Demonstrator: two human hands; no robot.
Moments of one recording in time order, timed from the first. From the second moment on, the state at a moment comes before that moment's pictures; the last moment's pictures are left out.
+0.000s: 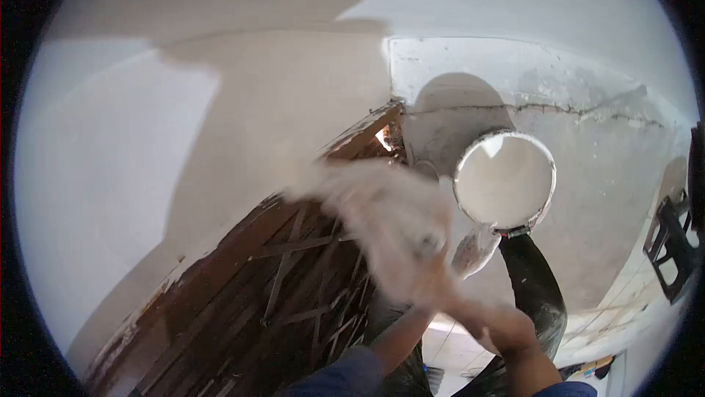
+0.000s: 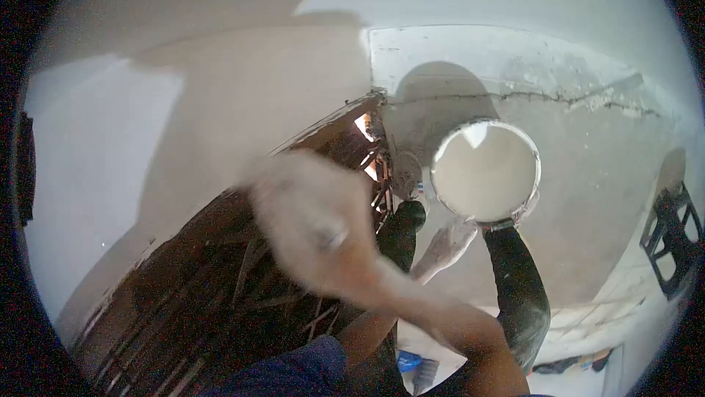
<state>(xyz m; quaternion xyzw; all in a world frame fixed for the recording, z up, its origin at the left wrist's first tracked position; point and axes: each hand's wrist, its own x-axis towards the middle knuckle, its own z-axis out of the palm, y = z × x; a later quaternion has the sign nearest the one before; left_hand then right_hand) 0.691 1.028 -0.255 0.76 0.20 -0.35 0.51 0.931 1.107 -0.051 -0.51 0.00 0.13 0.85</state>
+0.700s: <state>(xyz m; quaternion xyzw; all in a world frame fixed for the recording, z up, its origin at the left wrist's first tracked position) 0.709 1.040 -0.235 0.75 0.21 -0.36 0.51 0.934 1.137 0.030 -0.47 -0.05 0.03 0.88</state>
